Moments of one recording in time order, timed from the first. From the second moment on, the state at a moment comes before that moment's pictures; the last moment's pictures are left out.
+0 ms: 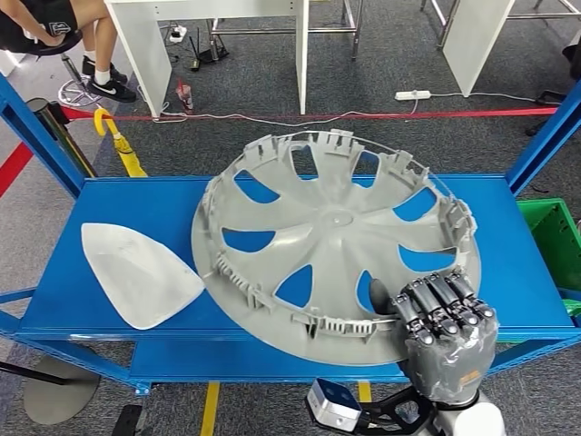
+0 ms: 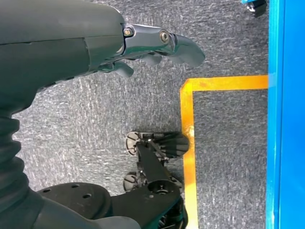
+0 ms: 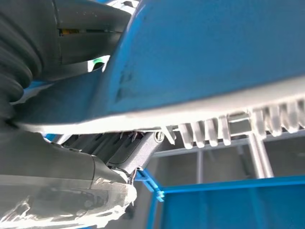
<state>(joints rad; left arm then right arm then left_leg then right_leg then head) -0.07 -0.09 0.79 -0.24 -0.75 0.02 -0.43 0.17 0.14 0.30 -2.05 1.57 -0.67 -0.27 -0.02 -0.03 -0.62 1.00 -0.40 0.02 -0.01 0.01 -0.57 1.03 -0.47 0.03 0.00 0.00</state>
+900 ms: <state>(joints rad) -0.08 -0.10 0.80 -0.24 -0.80 0.04 -0.45 0.18 0.07 0.37 -2.05 1.57 -0.67 -0.23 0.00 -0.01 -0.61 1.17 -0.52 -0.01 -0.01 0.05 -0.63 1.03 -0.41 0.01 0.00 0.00</state>
